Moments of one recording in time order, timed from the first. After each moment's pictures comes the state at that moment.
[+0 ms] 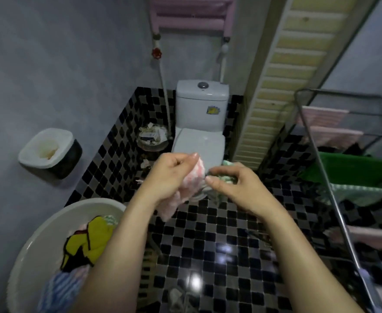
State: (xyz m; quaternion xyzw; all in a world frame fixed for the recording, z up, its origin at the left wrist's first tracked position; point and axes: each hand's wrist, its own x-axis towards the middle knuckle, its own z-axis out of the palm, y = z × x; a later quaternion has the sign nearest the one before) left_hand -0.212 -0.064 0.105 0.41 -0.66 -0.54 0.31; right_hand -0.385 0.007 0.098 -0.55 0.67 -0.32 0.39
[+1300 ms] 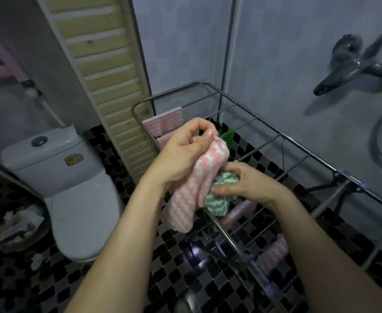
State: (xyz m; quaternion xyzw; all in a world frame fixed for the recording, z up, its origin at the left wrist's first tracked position) left_hand -0.585 -0.019 0.156 0.00 -0.71 -0.69 0.13; right_hand -0.669 0.143 0.113 -0.34 0.70 -0.48 0.40
